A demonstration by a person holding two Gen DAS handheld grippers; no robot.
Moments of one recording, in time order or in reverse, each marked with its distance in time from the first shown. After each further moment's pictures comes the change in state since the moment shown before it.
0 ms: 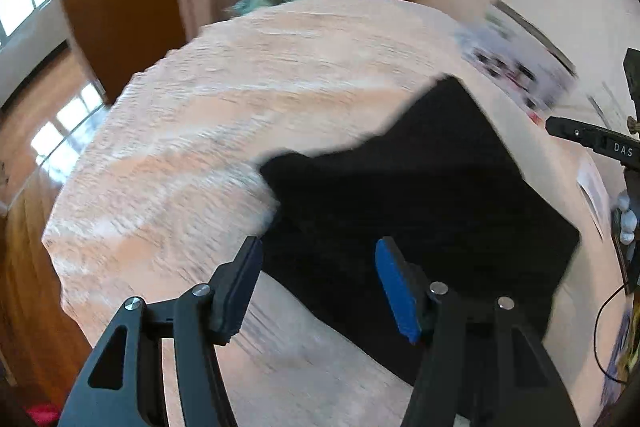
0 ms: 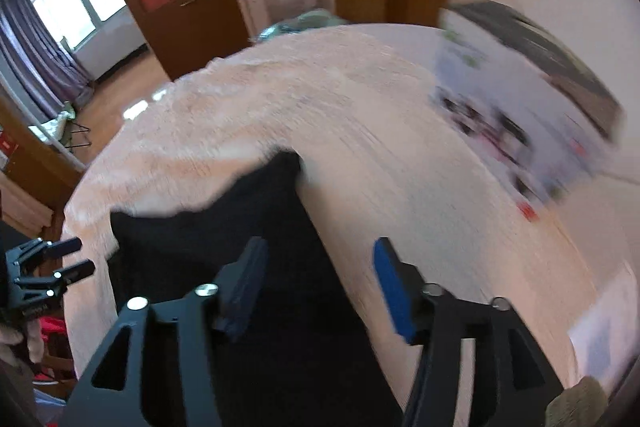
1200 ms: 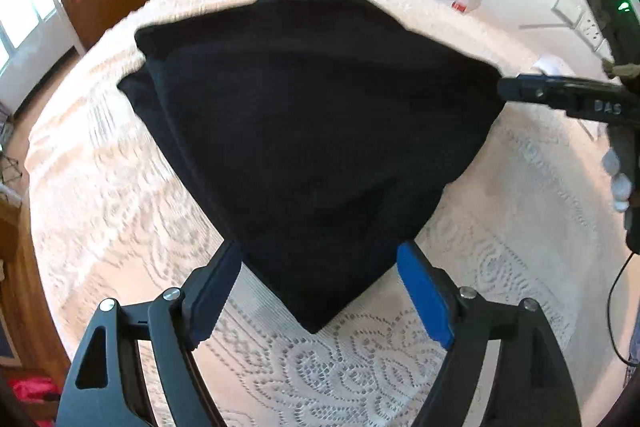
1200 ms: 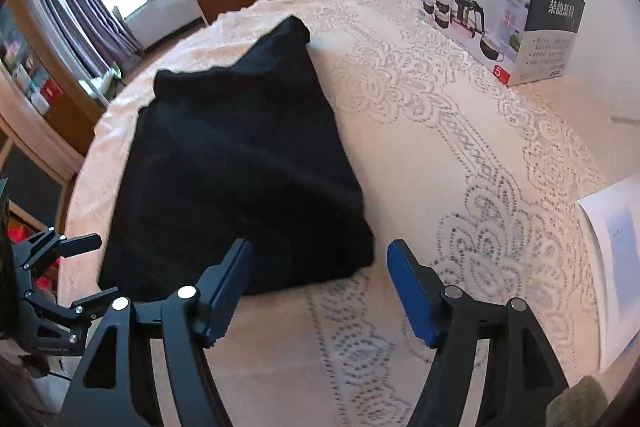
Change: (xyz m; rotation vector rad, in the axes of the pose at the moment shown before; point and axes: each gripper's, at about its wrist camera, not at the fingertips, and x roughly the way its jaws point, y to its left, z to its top) left arm 0.020 -0.163 -0.146 0.014 0.031 0.114; right arm -0.025 -0.059 -0.141 -0.176 0.002 0.151
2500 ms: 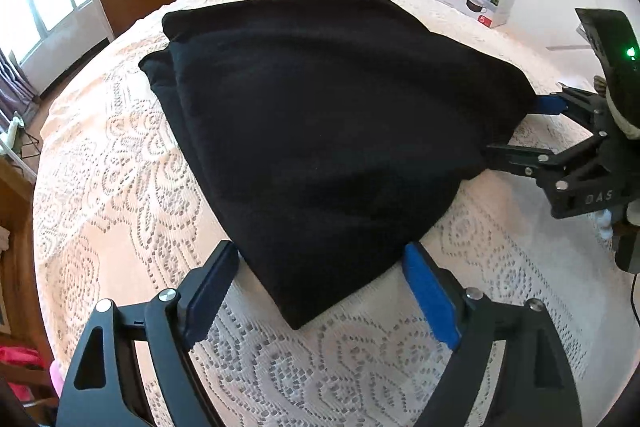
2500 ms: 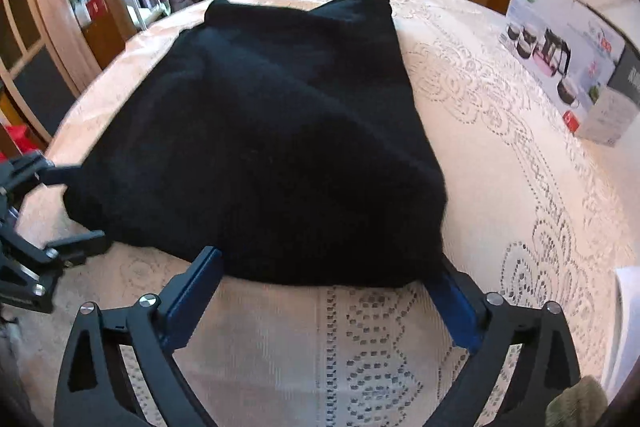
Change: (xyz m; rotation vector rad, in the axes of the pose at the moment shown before) left arm 0.014 -0.007 -0.017 -0.077 -0.096 0.067; right arm 0.036 0.029 -0.021 -0.284 0.002 0.021
